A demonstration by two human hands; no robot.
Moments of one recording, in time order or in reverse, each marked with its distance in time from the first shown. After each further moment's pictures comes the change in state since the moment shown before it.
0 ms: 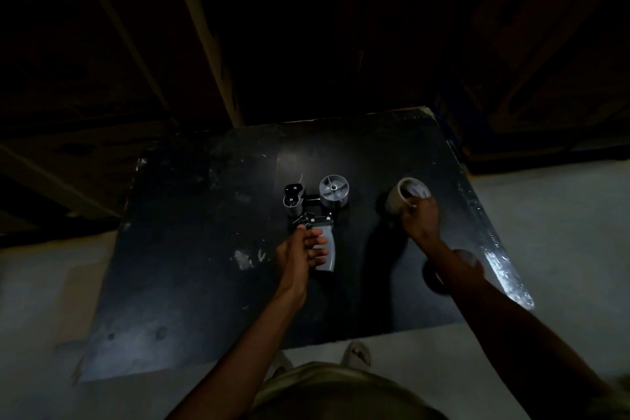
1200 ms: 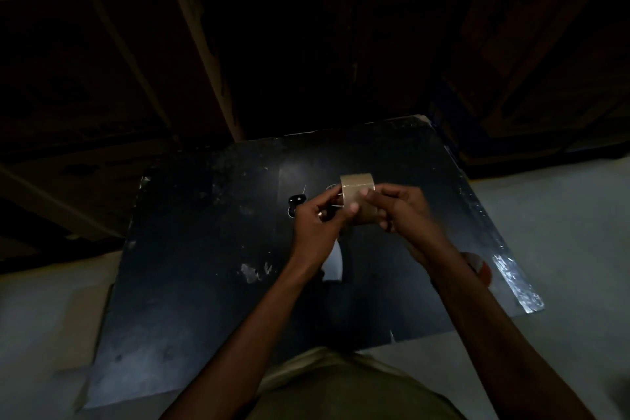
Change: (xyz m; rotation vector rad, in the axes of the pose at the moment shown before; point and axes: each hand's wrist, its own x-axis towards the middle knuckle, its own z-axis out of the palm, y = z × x) left_hand -0.020 0.078 0.032 0.274 -0.380 0.518; right_hand -0.098 -0.145 -0.068 0.785 -0.312 -0.037
